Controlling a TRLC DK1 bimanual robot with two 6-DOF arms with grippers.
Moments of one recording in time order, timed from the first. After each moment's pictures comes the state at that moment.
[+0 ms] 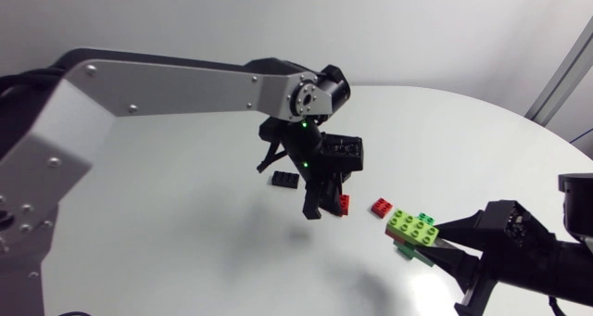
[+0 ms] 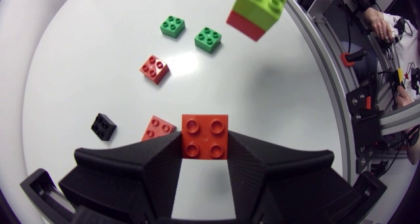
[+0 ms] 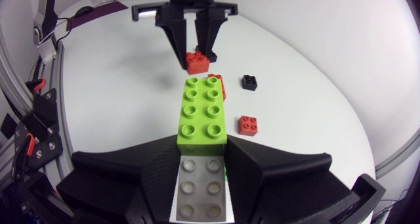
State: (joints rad) left arm -0.76 2.13 1.76 -0.92 0.38 1.01; right arm 0.07 0.55 0.41 -0.57 -0.47 -0.65
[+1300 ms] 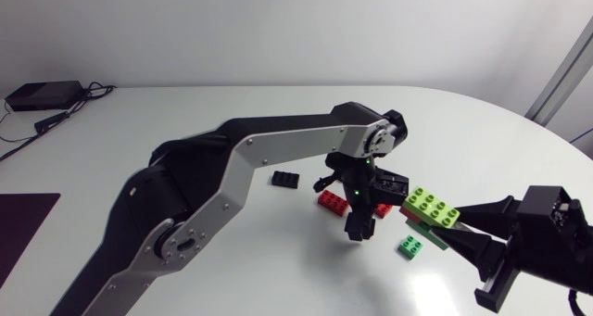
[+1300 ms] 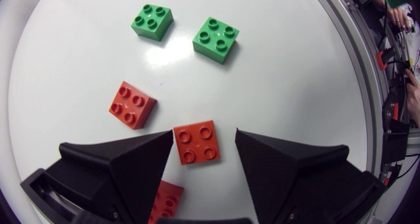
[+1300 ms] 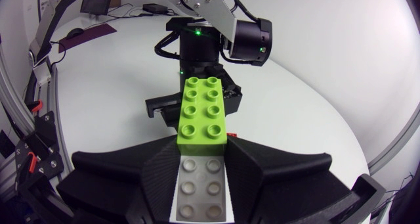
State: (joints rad) left arm -0.89 2.51 2.20 -1.05 0.26 1.01; right arm -0.07 0.49 0.46 -0.59 -0.60 -0.65
